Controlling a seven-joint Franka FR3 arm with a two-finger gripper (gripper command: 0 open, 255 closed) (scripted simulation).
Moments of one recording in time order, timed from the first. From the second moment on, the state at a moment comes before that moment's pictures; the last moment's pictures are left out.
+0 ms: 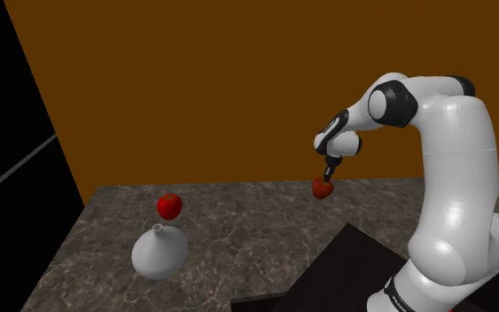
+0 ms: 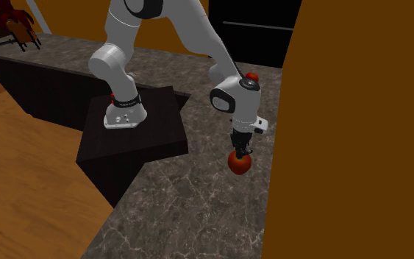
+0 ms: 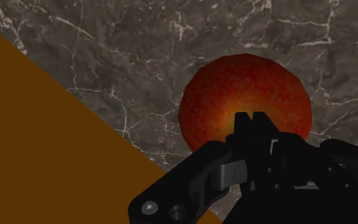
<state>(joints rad) -0.39 0.58 -0.34 -2.01 0.21 2.59 -1.05</state>
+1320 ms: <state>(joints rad) -0.34 0.39 -0.41 -2.01 0.13 2.42 -1.00</state>
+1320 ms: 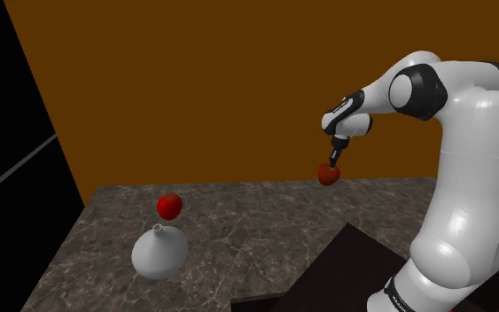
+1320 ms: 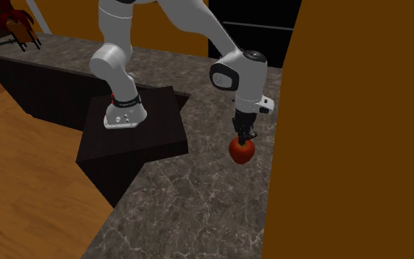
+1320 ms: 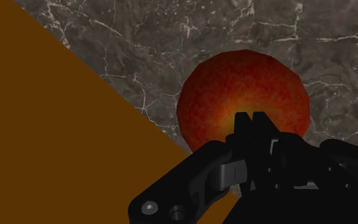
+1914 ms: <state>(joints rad) -0.32 0.32 -0.43 -1.99 0.08 2.32 -0.98</state>
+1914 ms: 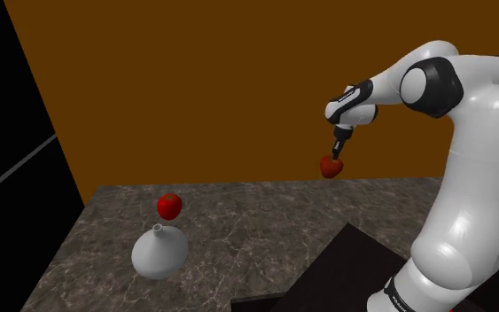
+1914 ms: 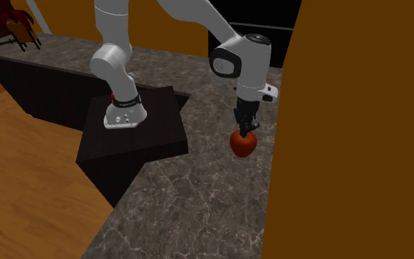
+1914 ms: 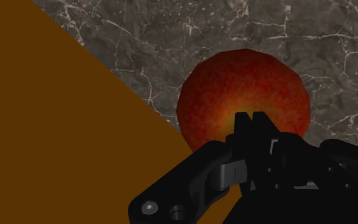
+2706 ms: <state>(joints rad) -0.26 0.21 -0.43 -2.00 0.02 2.23 -0.88</state>
